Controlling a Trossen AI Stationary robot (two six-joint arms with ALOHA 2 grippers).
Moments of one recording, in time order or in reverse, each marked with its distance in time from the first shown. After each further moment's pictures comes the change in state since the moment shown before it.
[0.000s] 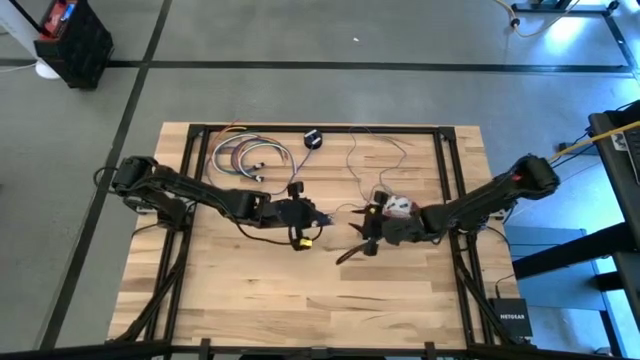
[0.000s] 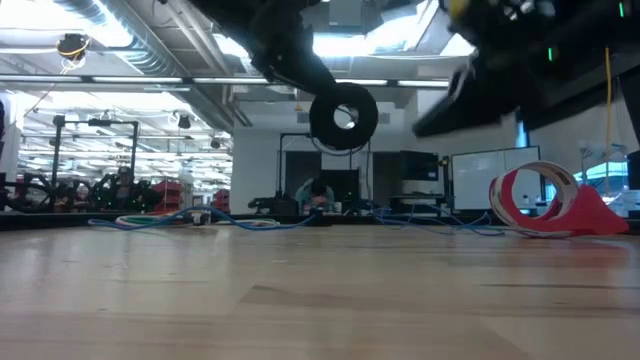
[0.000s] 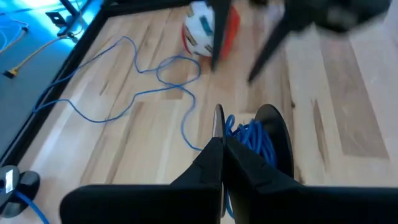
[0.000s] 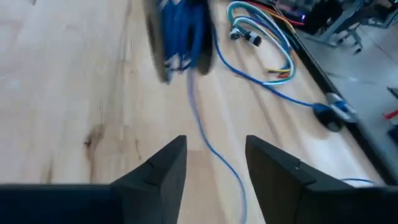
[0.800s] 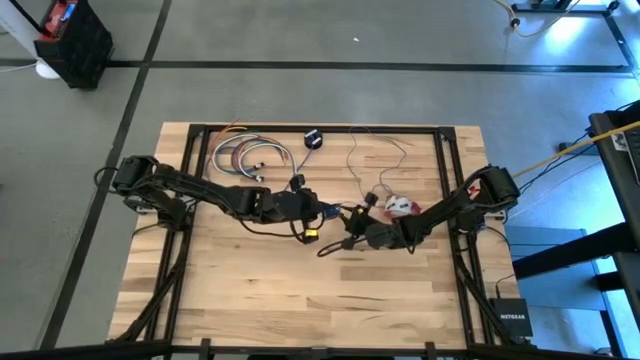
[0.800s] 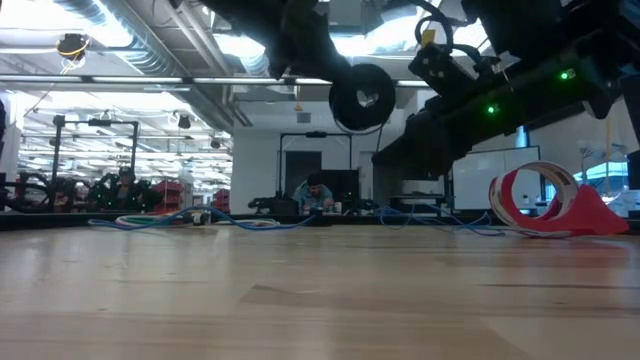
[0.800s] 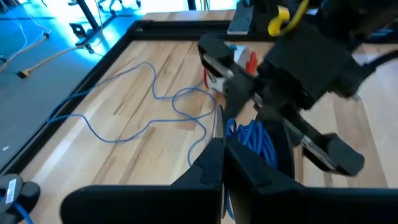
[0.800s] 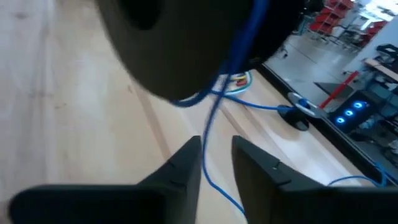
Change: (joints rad) left arm 0.032 0.002 -0.001 0.135 -0.023 -0.062; right arm -0.028 0.382 0.021 0.513 0.238 -0.014
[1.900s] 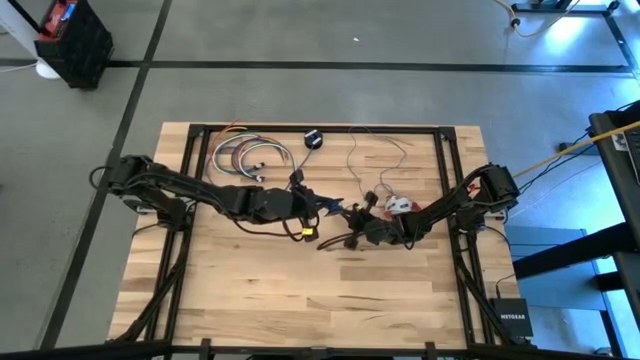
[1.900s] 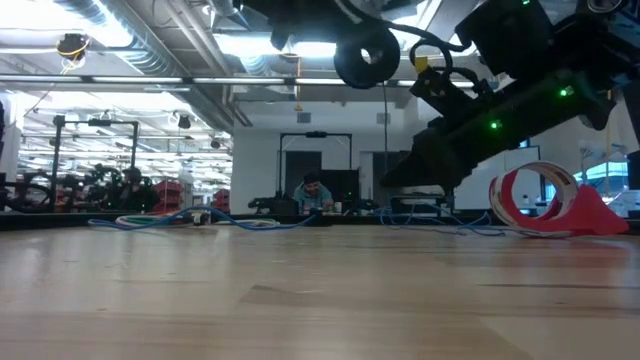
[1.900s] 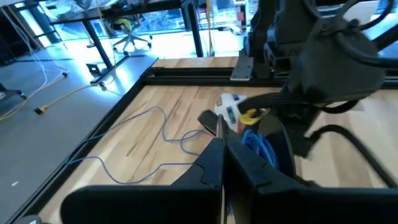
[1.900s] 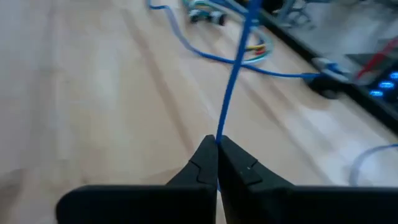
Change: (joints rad) left arm -0.032 -0.047 -0.001 0.125 -0.055 0.083; right arm -0.051 -0.001 -0.033 -0.062 -0.133 0.134
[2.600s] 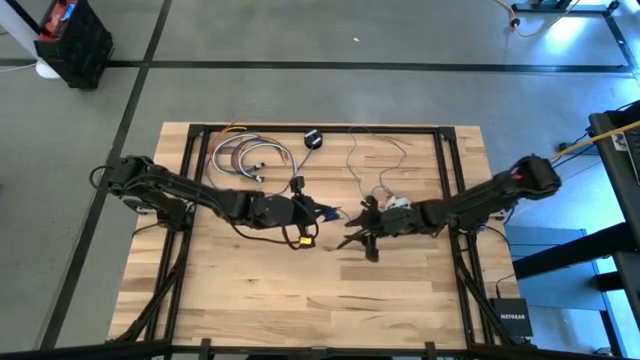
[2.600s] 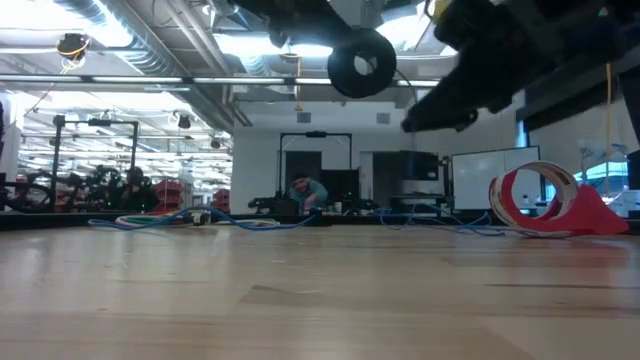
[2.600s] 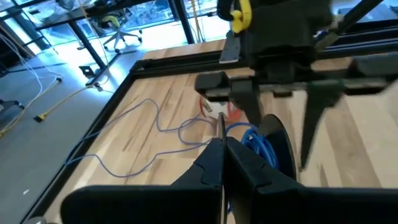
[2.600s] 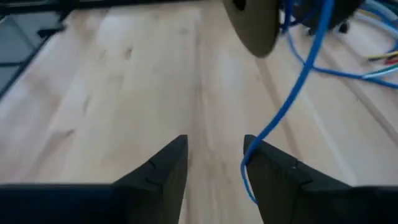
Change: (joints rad) left arm -0.034 0.006 0.001 -0.063 0.001 0.067; right arm 0.000 -0.374 0.001 -0.332 -0.495 0.085
